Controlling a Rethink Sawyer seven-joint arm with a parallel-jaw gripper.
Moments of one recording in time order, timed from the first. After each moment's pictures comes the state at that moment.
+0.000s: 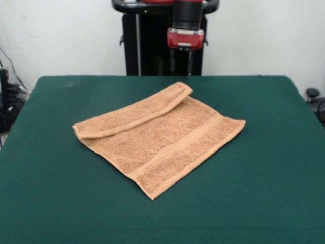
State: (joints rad) arm -0.06 -0.17 -0.32 2.37 -0.34 -0.98 2.00
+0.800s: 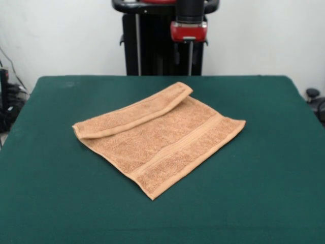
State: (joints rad) arm -0.01 -0.25 -0.33 2.37 -0.46 -0.80 2.00
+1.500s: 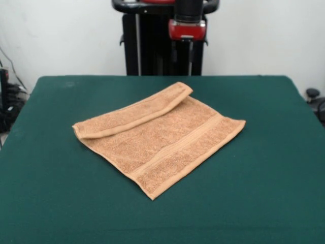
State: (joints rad) arm -0.01 -0.29 -0.33 2.36 -0.47 -0.67 2.00
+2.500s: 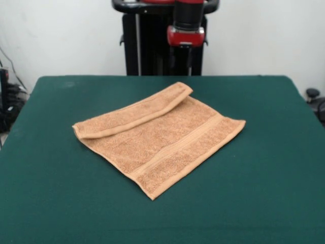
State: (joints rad) arm 0.02 -0.28 -0.32 2.29 -0.47 -0.57 2.00
